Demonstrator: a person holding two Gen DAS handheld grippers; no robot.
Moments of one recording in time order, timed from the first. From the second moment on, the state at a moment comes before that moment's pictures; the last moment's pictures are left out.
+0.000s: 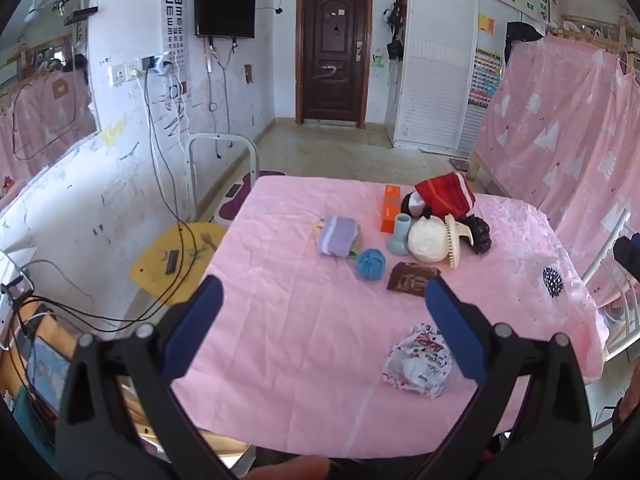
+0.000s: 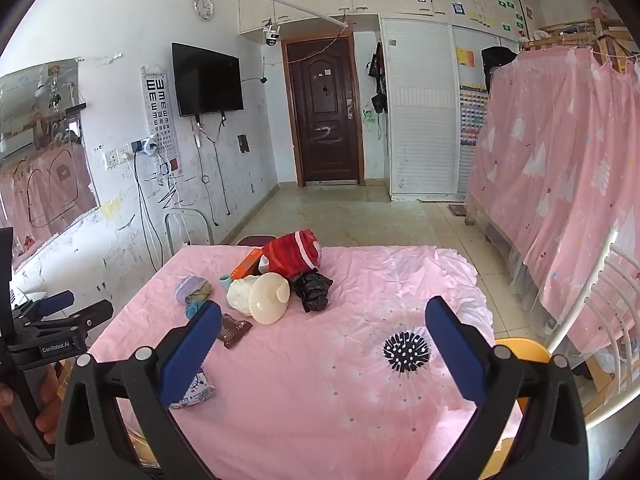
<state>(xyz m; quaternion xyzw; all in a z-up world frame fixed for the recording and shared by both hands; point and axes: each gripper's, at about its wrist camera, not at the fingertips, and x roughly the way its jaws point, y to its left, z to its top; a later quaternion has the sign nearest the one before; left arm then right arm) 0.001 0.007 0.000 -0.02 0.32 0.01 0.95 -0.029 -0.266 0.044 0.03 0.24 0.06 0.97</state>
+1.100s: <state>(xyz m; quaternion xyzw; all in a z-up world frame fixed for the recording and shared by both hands) 0.004 0.008 -0.002 -0.02 0.32 0.01 0.95 -0.030 -0.263 0.046 0.02 0.24 0.06 0.97</state>
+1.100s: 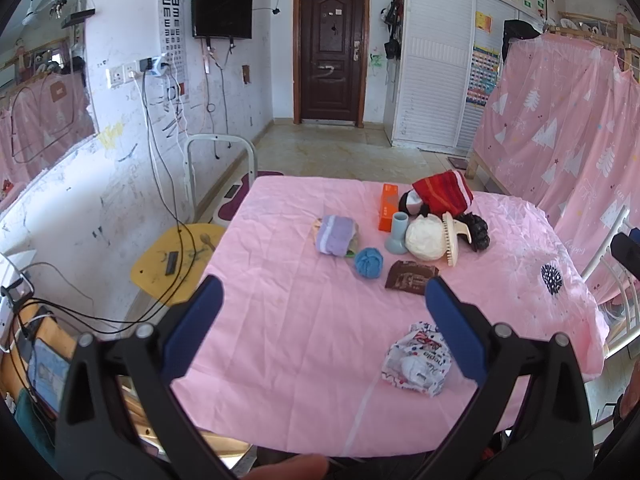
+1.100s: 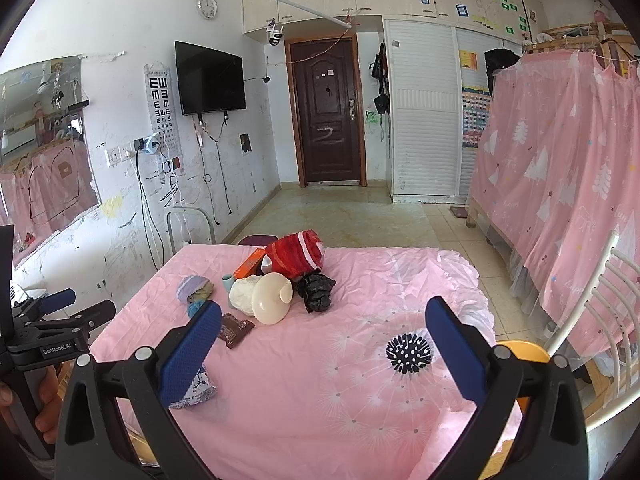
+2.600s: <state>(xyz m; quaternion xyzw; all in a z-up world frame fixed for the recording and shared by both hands) 0.007 -0.010 -0.017 0.00 0.34 -0.03 0.94 -0.013 -0.258 0.040 0.01 0.26 0.08 0.96</state>
